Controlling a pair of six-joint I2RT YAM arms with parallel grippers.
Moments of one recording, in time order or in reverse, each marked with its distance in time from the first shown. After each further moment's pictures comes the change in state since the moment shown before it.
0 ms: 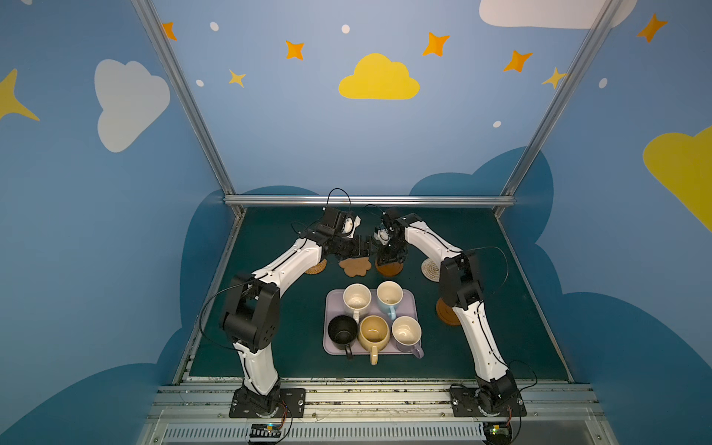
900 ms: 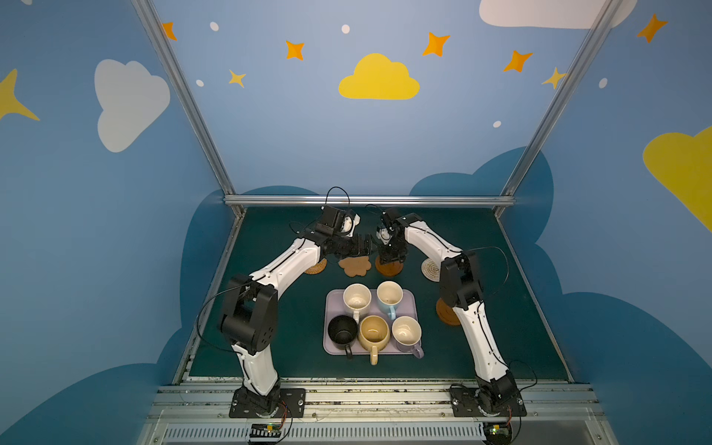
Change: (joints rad) left arm 0.001 -0.019 0.000 0.000 0.002 -0.004; right arm -0.007 -0.008 -0.007 0.001 0.099 0.008
